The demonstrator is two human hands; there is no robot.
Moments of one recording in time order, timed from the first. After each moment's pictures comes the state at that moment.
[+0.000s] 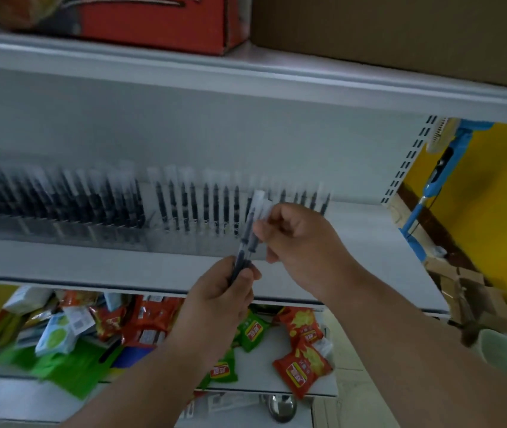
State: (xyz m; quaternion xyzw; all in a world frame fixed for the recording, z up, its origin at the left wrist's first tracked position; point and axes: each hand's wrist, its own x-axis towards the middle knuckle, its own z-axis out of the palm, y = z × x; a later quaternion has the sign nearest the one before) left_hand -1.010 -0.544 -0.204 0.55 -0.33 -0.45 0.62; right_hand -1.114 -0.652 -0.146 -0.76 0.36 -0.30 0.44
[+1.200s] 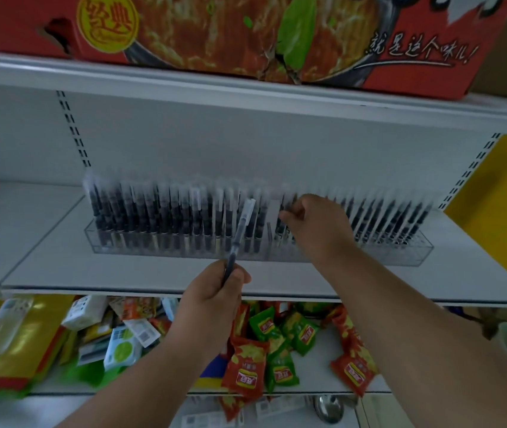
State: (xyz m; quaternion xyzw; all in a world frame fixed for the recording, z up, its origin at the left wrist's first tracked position) left_hand -0.805 -0.453 -0.207 0.62 -0.36 -0.39 0.58; right_hand -0.930 -0.612 -0.145 -0.79 0.54 -0.24 0.15
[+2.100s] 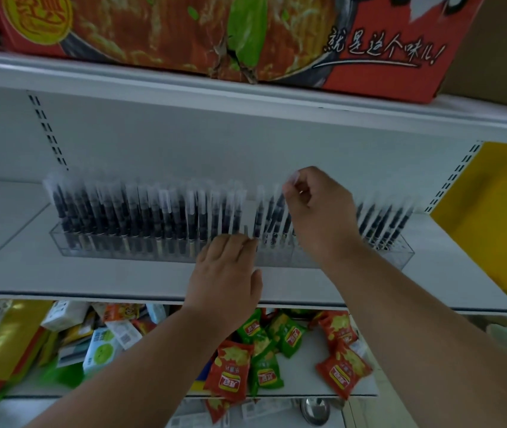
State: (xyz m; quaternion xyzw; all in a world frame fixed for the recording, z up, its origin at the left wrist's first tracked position) left_hand -0.827 -0.525 -0.220 0.71 -0.67 0.09 0.21; right_hand -0.958 -0.620 -0.123 -0.79 0.44 -0.41 0.14
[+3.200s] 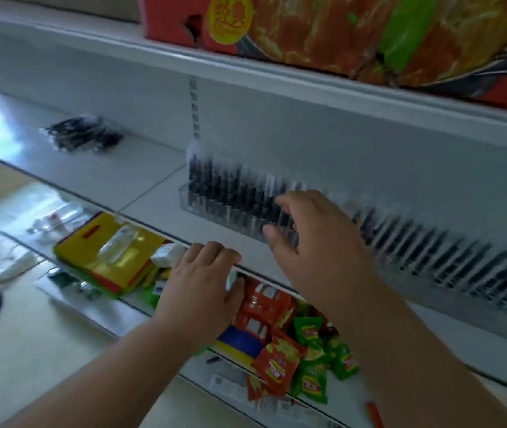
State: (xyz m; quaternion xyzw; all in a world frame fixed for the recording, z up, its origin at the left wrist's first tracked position) left_hand -0.780 -0.407 -0.212 0.85 -0.48 0.09 0.19; right_hand -0.906 -0.536 -0.112 -0.94 0.22 -0.22 0.11
